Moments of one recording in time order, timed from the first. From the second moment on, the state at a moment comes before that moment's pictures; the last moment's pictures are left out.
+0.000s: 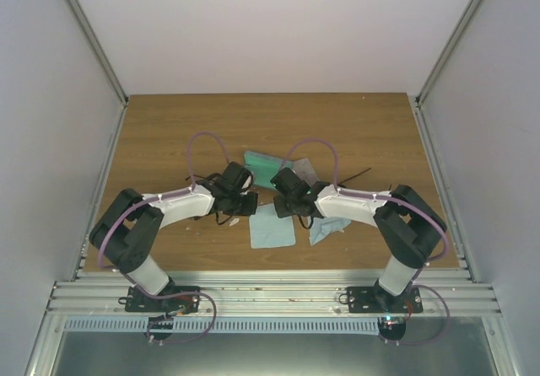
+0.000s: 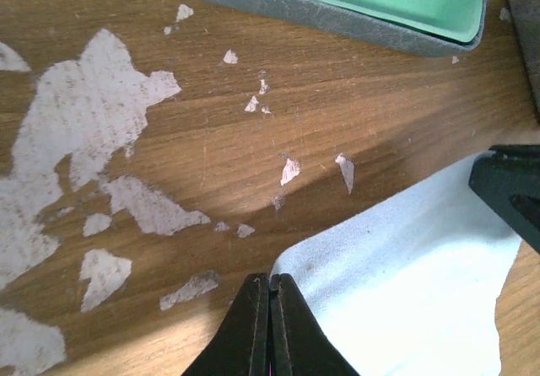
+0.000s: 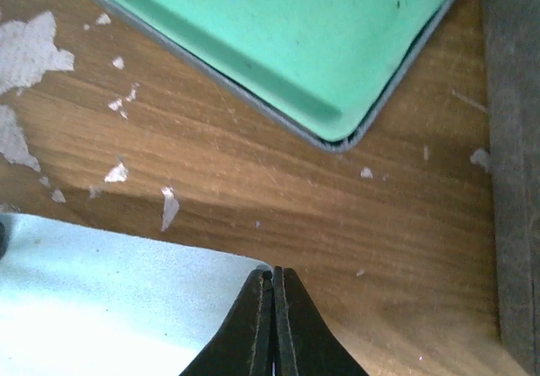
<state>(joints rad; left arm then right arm) -0.62 1.62 0.84 -0.28 0.19 -0.56 0.83 1.71 0.96 -0.34 0.16 0.50</state>
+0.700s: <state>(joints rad) -0.62 1.53 0.76 -0.27 0.31 -0.54 0.83 1.61 0.82 -0.24 0.09 0.40</state>
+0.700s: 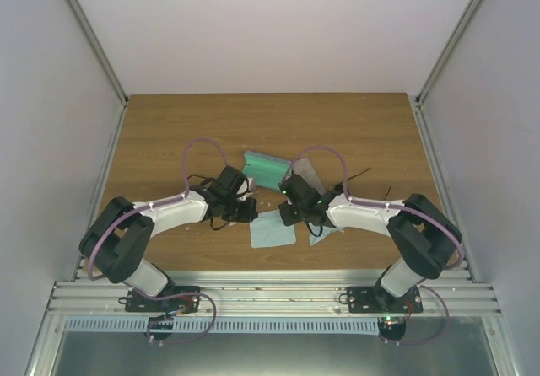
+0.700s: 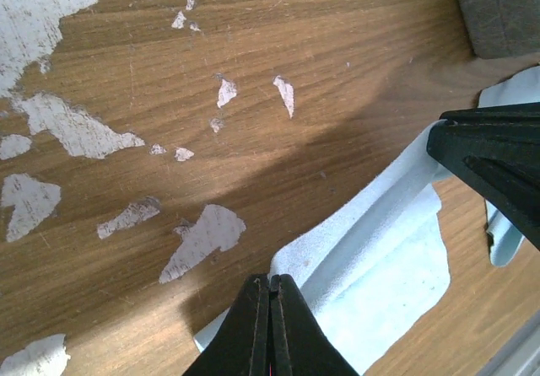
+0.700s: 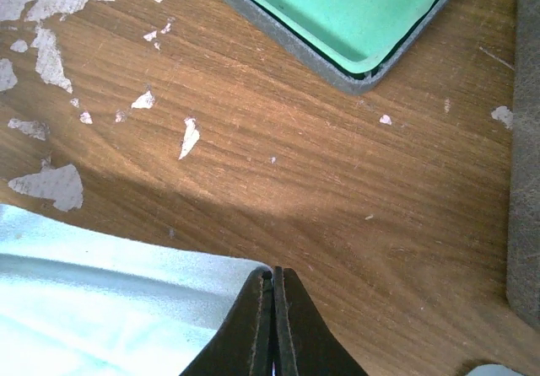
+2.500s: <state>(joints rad) -0.62 1.51 0.65 -0.24 0.44 -0.54 0.84 1.58 0.76 -0.27 -0.06 0.34</state>
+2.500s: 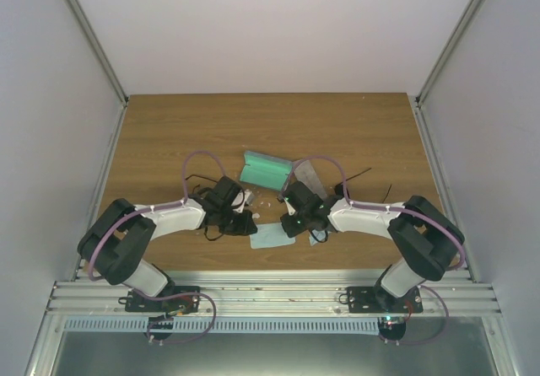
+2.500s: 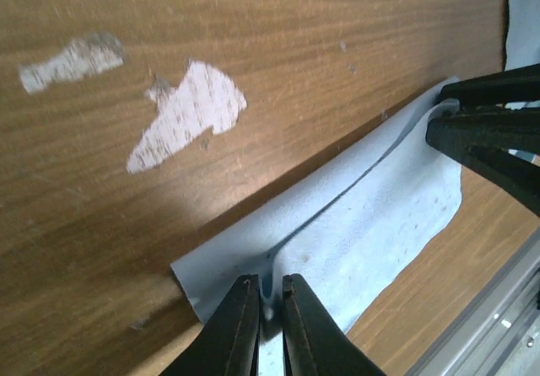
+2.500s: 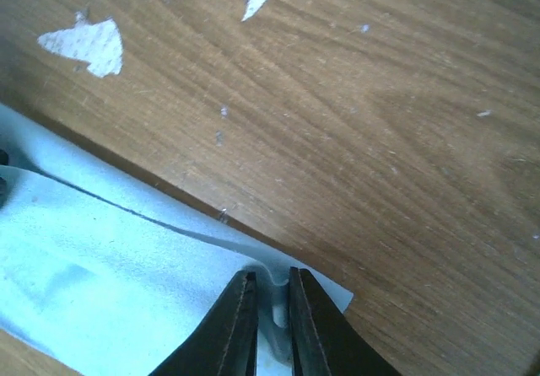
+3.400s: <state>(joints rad) -0.62 1.34 0.54 -0.22 0.65 -0.55 0.84 1.37 0.71 -0.39 -0.18 0.38</state>
